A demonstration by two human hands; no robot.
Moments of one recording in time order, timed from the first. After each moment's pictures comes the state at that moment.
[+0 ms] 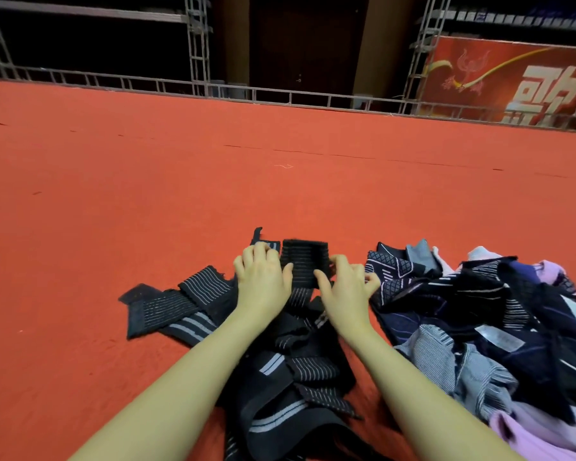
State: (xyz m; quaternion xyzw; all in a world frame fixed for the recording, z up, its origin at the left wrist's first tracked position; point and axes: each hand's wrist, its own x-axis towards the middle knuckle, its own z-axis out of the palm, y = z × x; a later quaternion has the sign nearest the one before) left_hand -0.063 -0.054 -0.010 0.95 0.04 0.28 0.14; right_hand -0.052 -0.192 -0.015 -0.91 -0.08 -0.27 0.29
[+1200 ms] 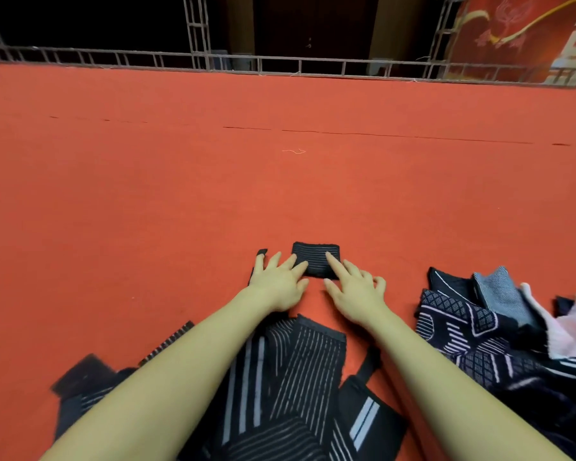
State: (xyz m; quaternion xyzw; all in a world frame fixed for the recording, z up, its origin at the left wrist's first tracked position) left_hand 0.135 -0.011 -0.037 1.00 -0.05 -0.09 0.02; right_hand 0.152 -0.173 -0.060 -0.99 -0.10 0.04 0.13
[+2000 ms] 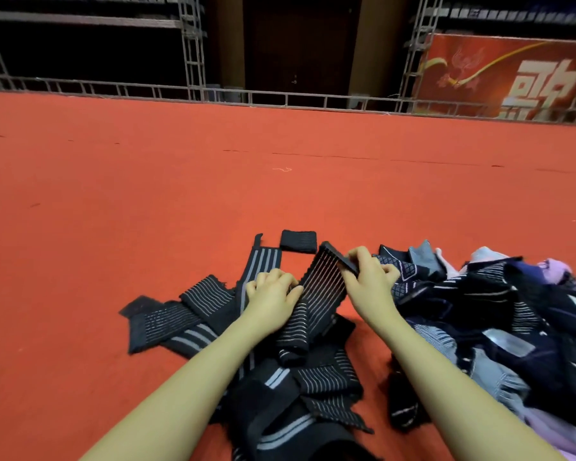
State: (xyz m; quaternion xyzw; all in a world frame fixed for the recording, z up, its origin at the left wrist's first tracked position) left_hand -0.055 -0.046 -0.017 0.97 -0.03 0.06 0.23; right_hand -0.028 -0.219 0.004 -0.91 -0.09 -0.22 0.33
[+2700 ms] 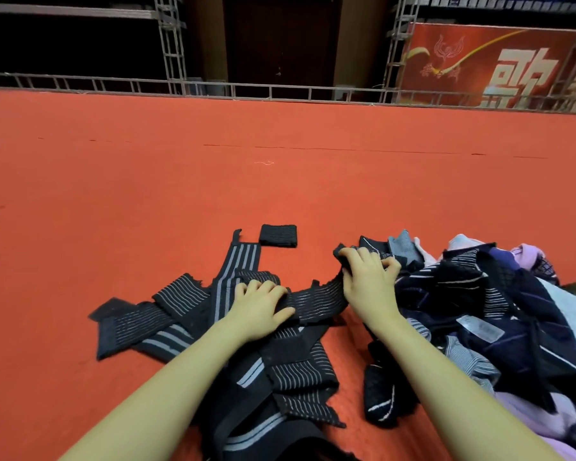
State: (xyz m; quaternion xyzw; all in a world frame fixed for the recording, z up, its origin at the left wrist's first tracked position) left_hand -0.049 -0.059 -0.034 0.99 -0.11 -0.01 0.05; right_hand -0.014 -0.263 -0.022 -0.93 -0.10 -0.34 0.13
